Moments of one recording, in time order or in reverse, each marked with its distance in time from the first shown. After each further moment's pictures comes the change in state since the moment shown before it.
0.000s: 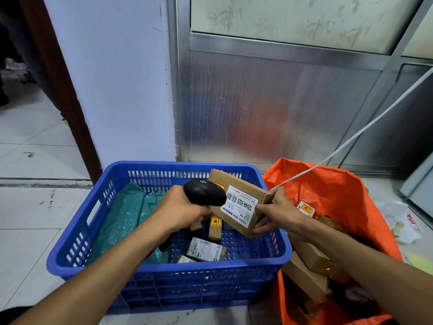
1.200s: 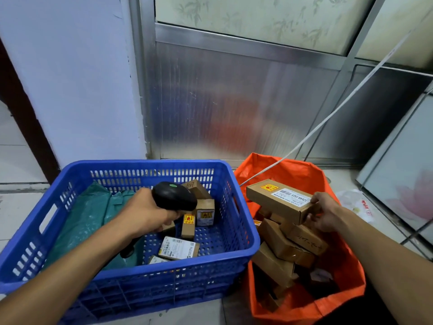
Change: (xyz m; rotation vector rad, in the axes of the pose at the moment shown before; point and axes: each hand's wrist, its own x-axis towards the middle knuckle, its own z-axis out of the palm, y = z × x) left_hand -0.008 0.007 0.007 0.046 -0.068 -0.011; right_hand -0.008 0.059 -0.157 0.489 0.584 0.523
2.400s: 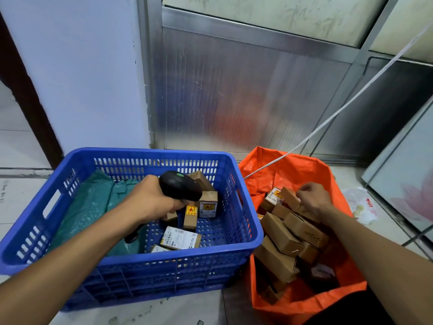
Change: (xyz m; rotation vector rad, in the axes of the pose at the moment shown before) left_hand 0.018 -0.011 0.005 0.062 0.031 0.026; right_hand 0.025 0.013 0.024 -0.668 0.197 -0.613
